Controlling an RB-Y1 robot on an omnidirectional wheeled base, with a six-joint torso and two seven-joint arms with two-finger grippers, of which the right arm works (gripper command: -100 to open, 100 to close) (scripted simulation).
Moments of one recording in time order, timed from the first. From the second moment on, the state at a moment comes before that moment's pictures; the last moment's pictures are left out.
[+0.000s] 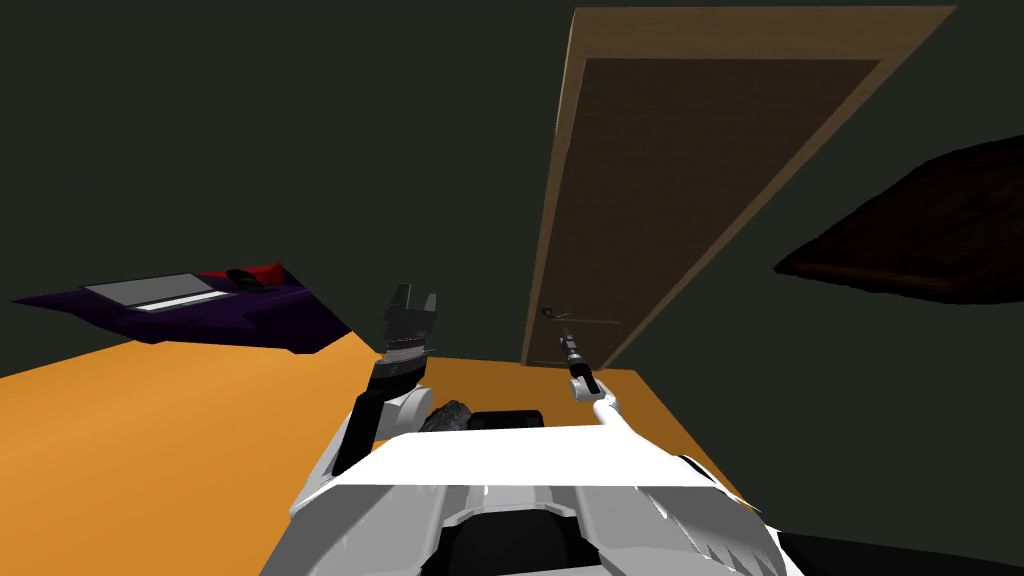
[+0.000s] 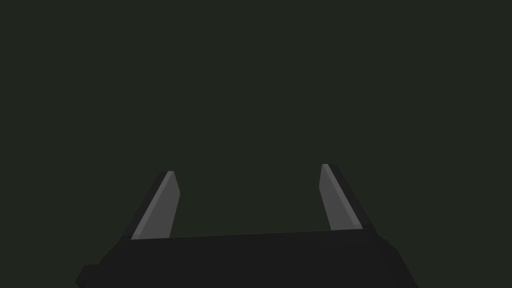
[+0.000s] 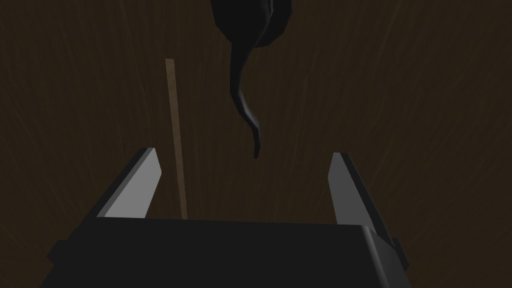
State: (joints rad) arm -0.11 -0.26 -0.01 -0.82 -0.11 -0.63 -0.07
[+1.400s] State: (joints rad) arm -0.11 -0.28 -0.12 -0.76 -0.16 -0.65 -0.04
